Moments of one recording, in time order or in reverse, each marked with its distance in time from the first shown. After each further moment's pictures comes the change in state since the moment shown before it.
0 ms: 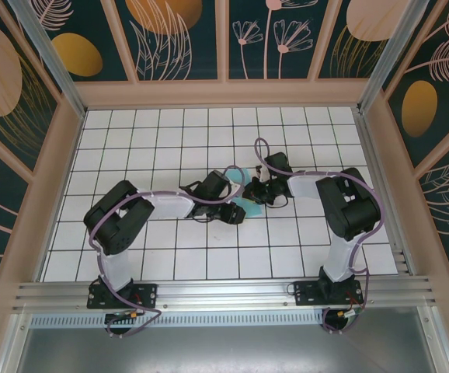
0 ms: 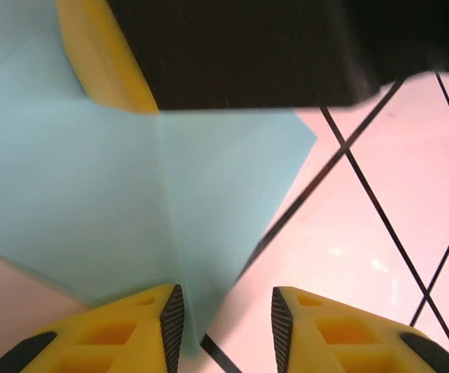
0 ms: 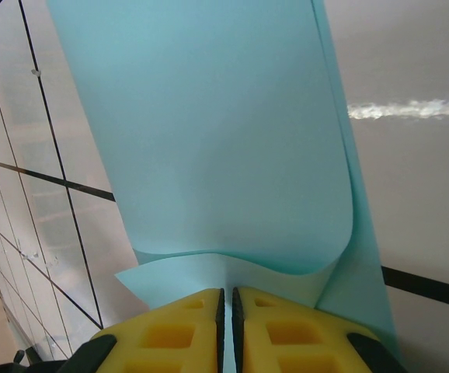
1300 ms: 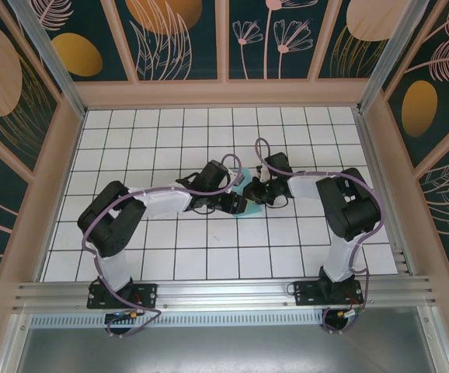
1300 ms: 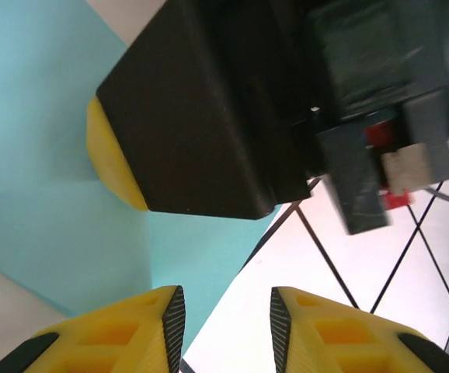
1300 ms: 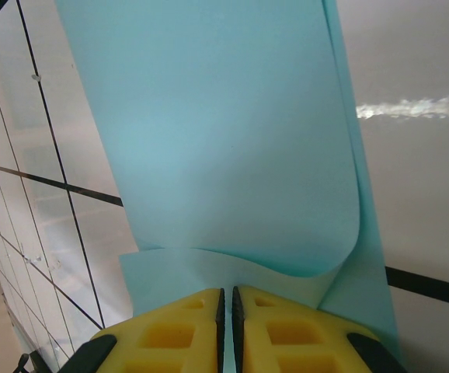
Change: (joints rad) left arm 0.034 -0.025 0.070 -0.031 0.017 -0.047; right arm 0.000 -0.003 -0.006 0.010 0.002 0.019
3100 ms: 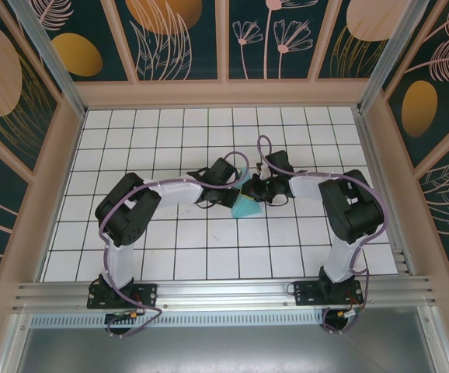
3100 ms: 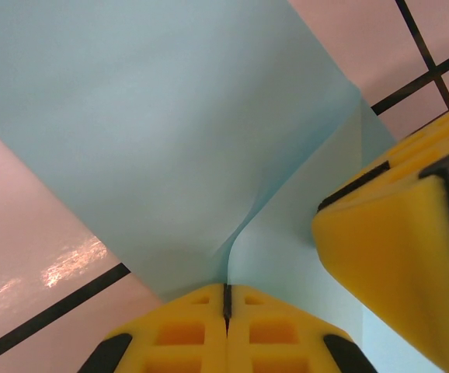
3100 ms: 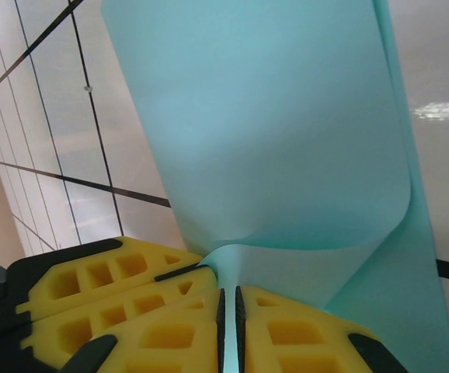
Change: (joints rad) left arm 0.004 0.141 0.163 -0.171 -0.331 0.099; right arm -0.001 -0.029 0.000 0.030 -0.032 0.056
